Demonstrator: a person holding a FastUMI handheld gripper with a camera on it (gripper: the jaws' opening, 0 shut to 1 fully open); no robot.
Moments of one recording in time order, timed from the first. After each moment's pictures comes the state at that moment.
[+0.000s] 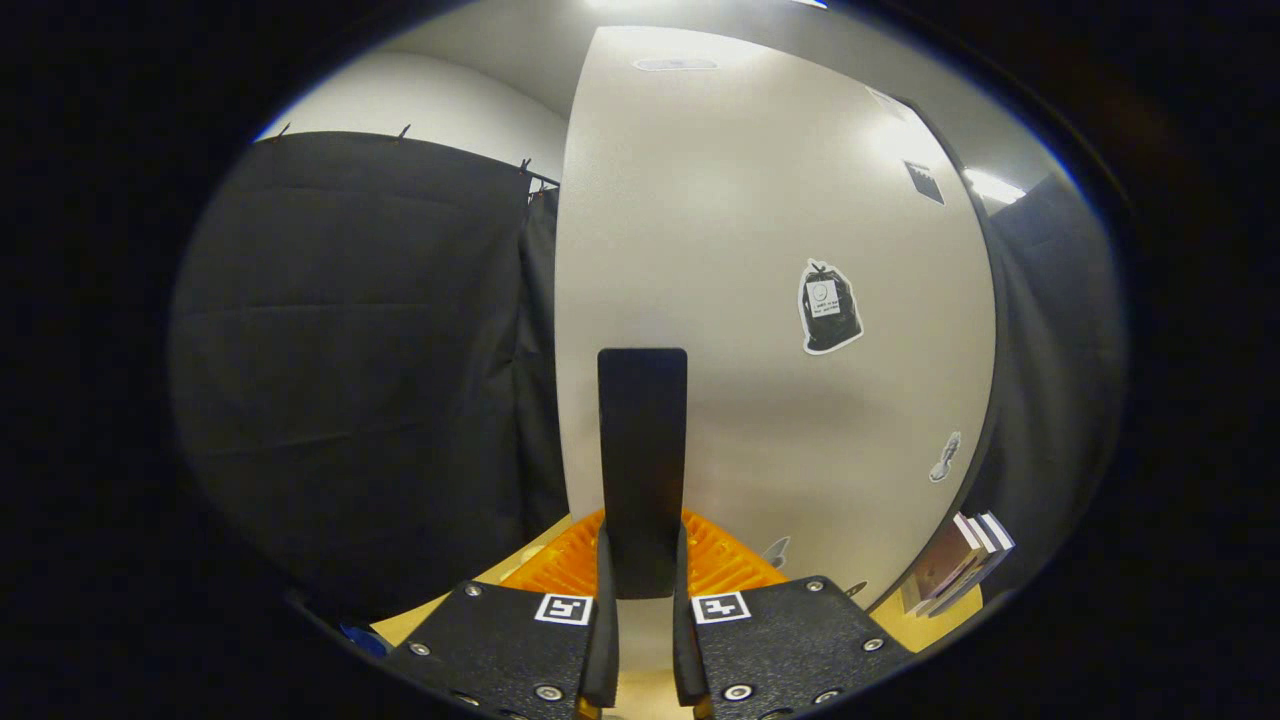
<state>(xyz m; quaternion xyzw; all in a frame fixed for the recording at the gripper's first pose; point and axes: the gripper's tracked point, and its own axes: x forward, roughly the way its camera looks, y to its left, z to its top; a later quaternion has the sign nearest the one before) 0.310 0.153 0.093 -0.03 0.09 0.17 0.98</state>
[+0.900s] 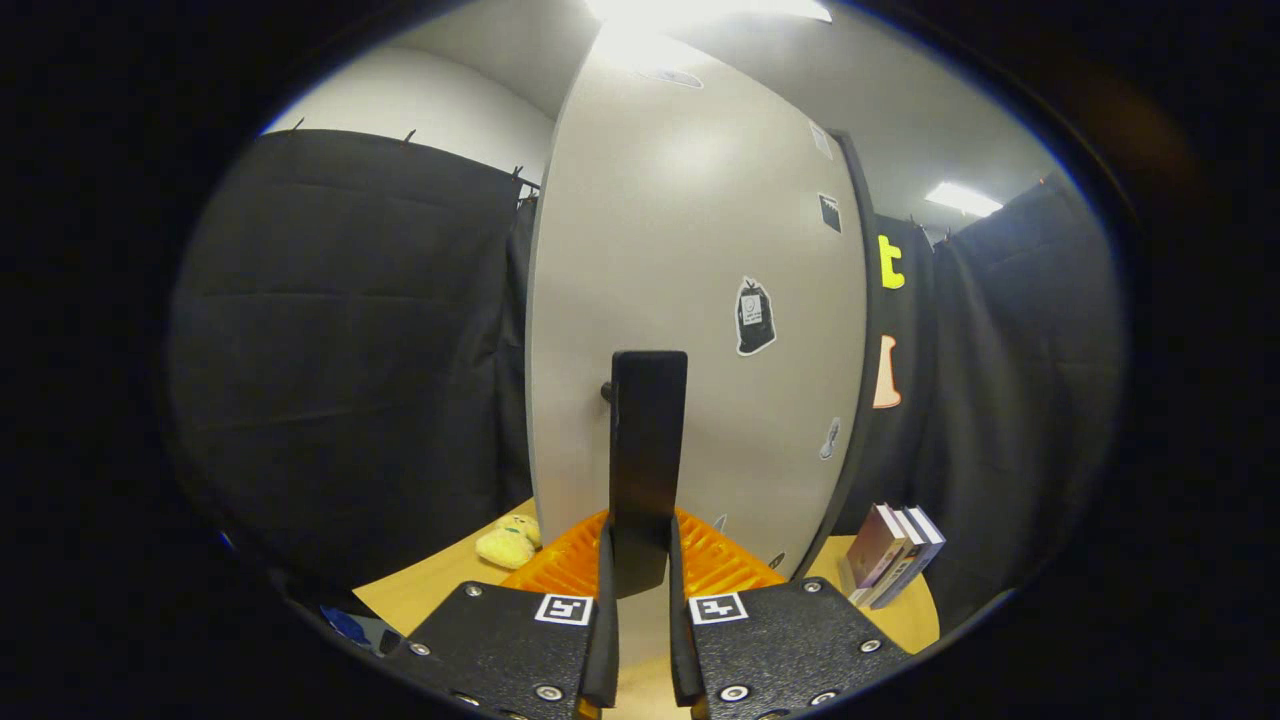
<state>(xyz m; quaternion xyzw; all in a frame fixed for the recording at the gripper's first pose) 0.279 0.111 0.101 -0.05 0.08 0.14 0.99</state>
